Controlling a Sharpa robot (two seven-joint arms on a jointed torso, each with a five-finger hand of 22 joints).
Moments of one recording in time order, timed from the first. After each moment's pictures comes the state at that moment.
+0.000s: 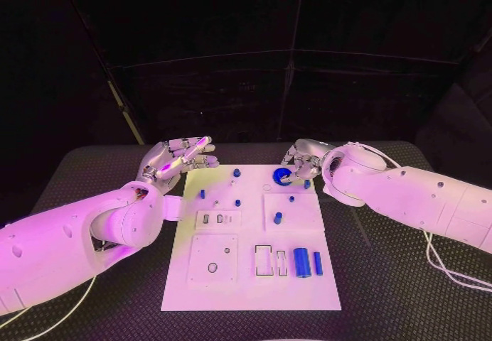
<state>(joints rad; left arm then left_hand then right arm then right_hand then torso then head) 1.08 -0.89 0.08 1.62 0.00 -0.38 0.49 1.39 -0.02 -0.03 0.22 0.07 0.91 0.22 0.11 0.07 1.00 0.17 0.13 0.07 1.11 0.12 0.19 0.19 0.17 0.96 0.22 0.36 0.15 1.17 -0.68 0.09 1.30 -1.46 -0.18 -0.26 1.46 -0.14 -0.06 0.29 0.27 0.85 0.16 0.16 0.07 1.26 0.06 0.99 0.87 1.46 -0.01 1.48 1.31 0.13 1.21 0.10 1.35 1.01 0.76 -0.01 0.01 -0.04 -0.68</state>
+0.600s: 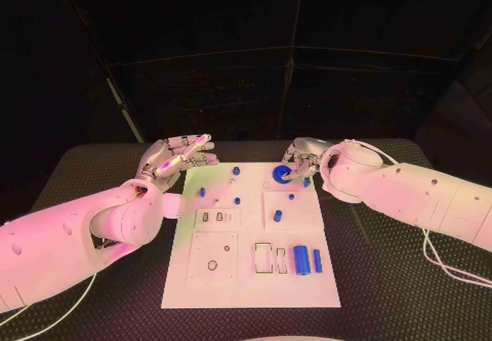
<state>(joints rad) 1.08 -0.89 0.08 1.61 0.00 -0.38 0.49 1.39 -0.02 -0.03 0.22 0.07 0.91 0.22 0.11 0.07 1.00 0.17 0.13 0.07 1.11 0.12 0.19 0.19 0.17 0.96 0.22 0.36 0.15 1.17 -0.66 0.09 1.27 -1.50 -0.16 -0.27 1.49 -0.12 -0.05 0.28 0.27 0.86 0.16 0.17 0.07 1.29 0.06 1.07 0.96 1.46 -0.01 1.50 1.31 0.12 1.22 0.11 1.35 1.02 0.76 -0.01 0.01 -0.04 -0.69</state>
